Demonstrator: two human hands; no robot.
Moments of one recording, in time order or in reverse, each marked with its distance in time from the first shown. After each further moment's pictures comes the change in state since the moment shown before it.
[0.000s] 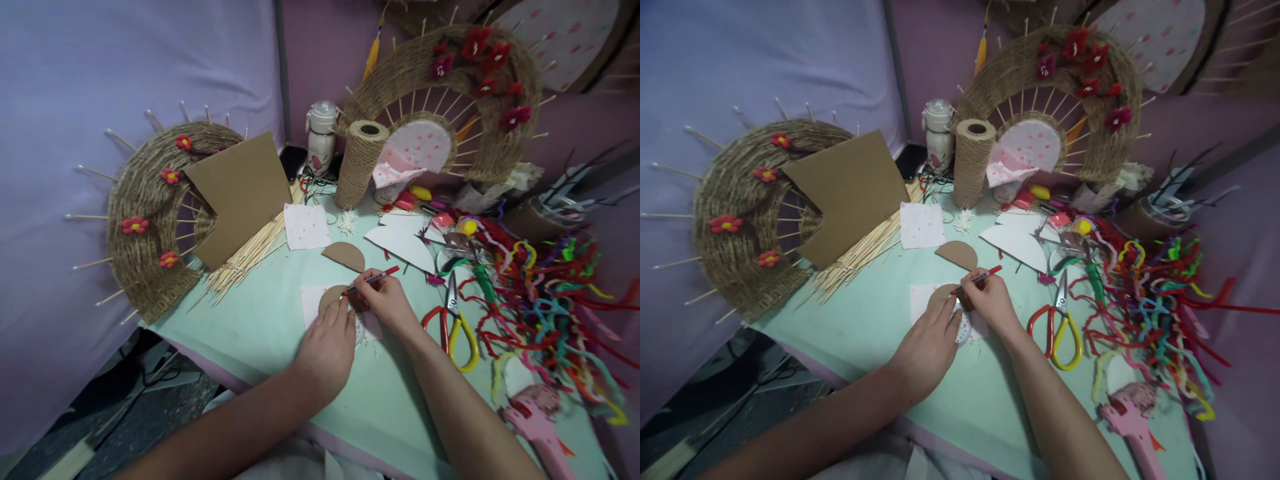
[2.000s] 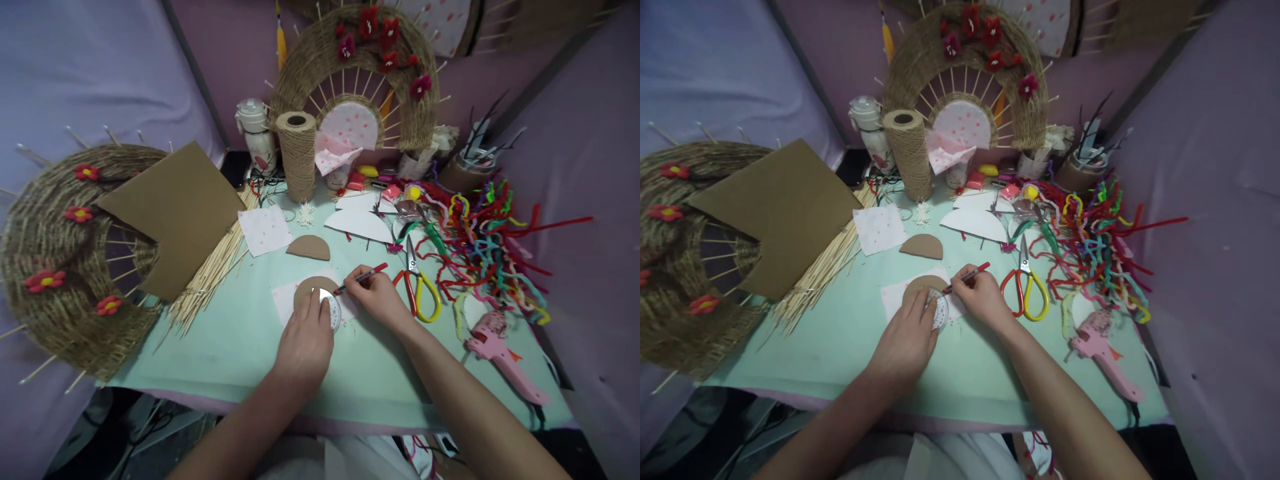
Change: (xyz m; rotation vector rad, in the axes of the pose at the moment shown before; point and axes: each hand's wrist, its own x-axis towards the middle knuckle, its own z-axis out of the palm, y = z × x) left_hand 0.002 -0.012 -0.004 -0.033 -0.003 0.097; right_hand -0.034 0.024 -0.030 -0.105 0.156 -0.043
